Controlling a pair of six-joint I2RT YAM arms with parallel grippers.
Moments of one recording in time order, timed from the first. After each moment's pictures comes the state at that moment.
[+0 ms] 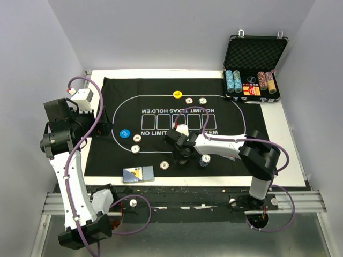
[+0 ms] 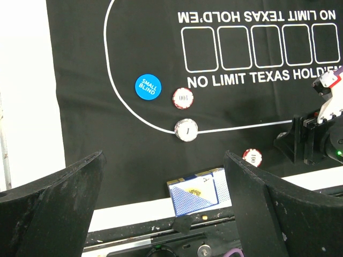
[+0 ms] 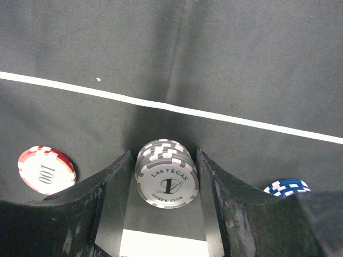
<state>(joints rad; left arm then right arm) 0.33 0.93 1.28 -1.08 0.49 0.13 1.04 1.84 1.17 -0.59 0.30 0.77</state>
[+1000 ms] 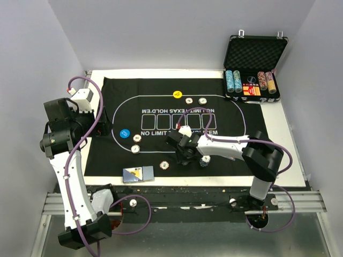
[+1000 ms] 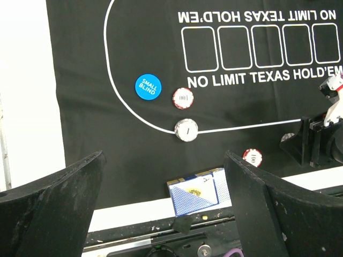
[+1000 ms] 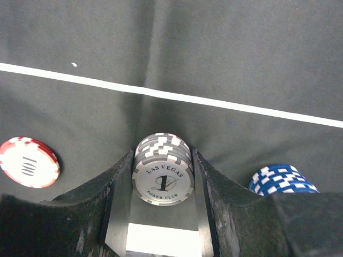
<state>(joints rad) 0.33 0.93 1.28 -1.08 0.49 0.13 1.04 1.80 1.13 -0.60 0.31 0.79</state>
